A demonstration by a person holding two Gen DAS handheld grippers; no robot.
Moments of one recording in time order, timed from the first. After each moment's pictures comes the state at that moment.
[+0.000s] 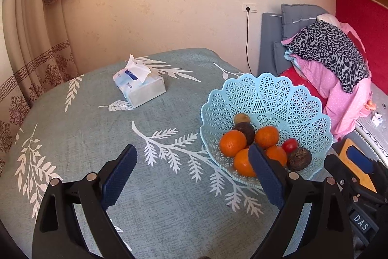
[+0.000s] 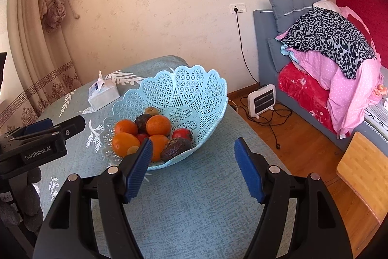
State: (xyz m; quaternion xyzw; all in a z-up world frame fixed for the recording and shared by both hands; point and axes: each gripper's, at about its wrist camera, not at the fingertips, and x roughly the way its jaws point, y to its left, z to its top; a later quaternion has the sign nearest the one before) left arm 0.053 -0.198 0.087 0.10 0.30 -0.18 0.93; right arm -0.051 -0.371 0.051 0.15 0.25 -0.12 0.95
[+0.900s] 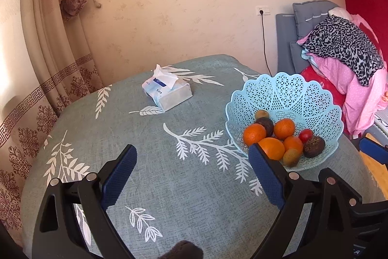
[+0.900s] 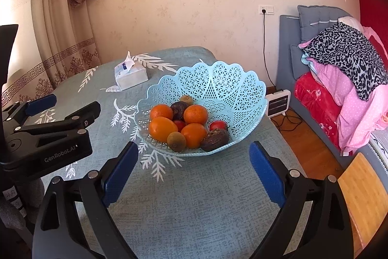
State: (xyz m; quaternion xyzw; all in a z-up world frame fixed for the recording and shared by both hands) left arm 0.021 -0.183 0.096 0.15 0.26 -0.12 0.95; right arm -0.052 -0.332 0.071 0.09 0.29 -0.06 0.95
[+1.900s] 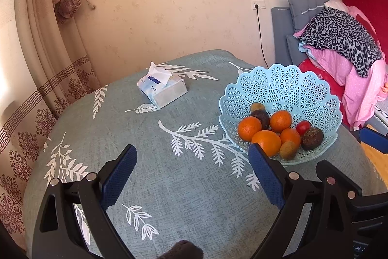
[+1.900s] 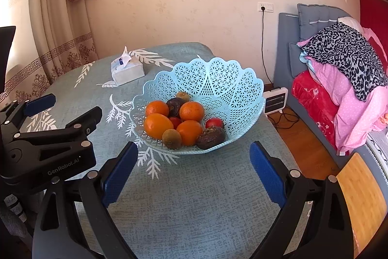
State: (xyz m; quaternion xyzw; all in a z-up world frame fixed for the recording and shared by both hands) left arm 0.020 -0.193 0.087 0.16 0.27 -0.13 0.94; right arm -0.049 -0.334 0.070 0.08 0.30 -0.07 0.95
